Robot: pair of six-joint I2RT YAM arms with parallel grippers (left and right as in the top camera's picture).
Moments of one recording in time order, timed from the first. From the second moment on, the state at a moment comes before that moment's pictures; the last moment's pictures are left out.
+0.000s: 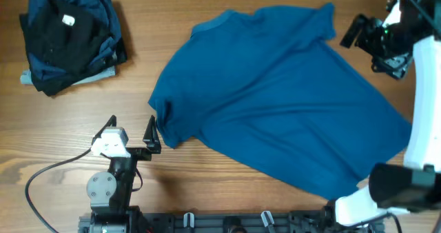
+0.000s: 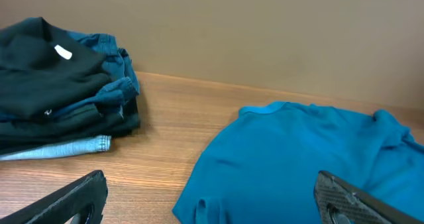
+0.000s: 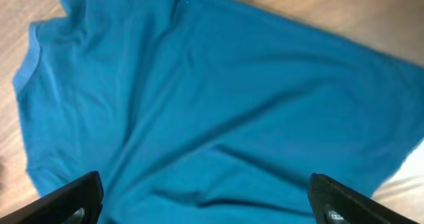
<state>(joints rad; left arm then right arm) 0.01 0.01 0.01 -0.07 0.10 -0.18 -0.14 1.72 2.00 -1.53 -0.08 0.42</state>
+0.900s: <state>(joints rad) 0.01 1.17 1.25 -1.23 0.26 -0.37 -0.14 1.37 1.55 -1.61 -0.06 0.84</state>
